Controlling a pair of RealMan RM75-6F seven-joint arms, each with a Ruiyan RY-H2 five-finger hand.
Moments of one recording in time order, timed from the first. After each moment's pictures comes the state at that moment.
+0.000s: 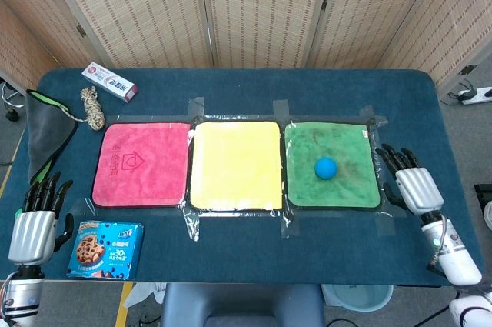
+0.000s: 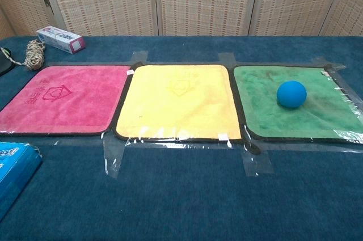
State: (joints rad) left arm -0.12 -1.24 -0.09 -1.68 1.47 1.53 0.26; right arm 0.36 -1.27 0.12 -1.28 -1.49 1.12 0.20
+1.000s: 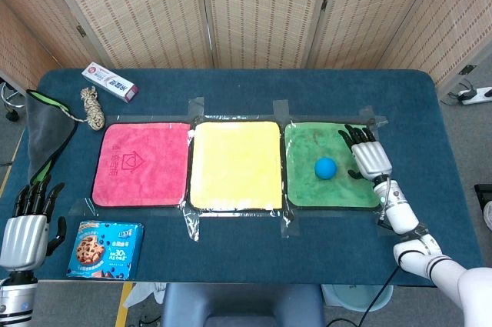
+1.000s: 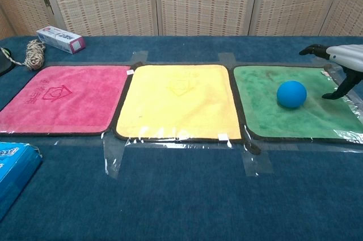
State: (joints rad) left arm -0.10 -1.23 -0.08 -1.69 1.47 1.56 0.26; right arm 0.64 -1.64 0.15 -0.75 -1.41 0.85 0.20
